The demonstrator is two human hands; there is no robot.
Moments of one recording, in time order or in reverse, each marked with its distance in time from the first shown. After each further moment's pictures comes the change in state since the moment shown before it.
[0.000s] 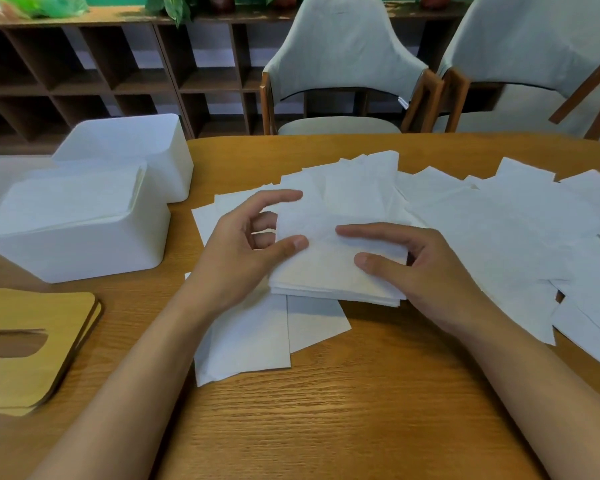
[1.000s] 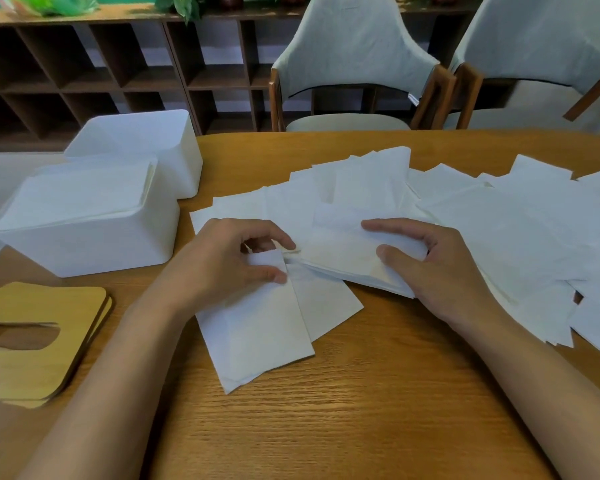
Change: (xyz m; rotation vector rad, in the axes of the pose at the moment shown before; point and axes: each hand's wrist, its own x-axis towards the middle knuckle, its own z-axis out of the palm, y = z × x) left_hand -0.003 -0.008 -0.038 0.526 -0.164 -0.042; right_hand 0.006 0.011 0.005 -0.111 0.155 0.095
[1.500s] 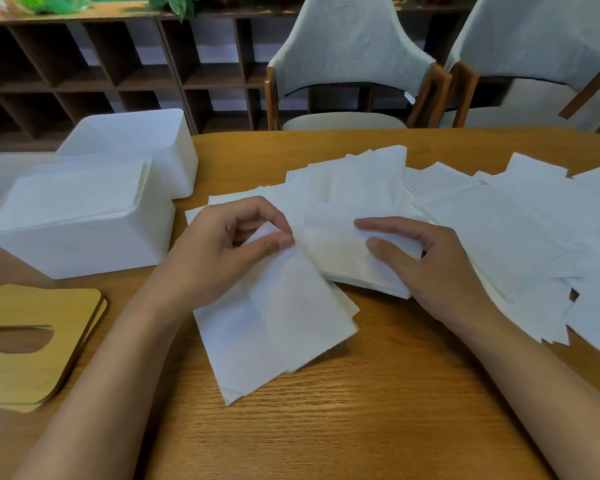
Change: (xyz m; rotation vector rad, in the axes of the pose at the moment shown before) left_hand -0.007 0.022 -0.001 -0.332 0.116 0.156; right_hand -0.003 -0.003 0.000 0.057 -0.020 -0.038
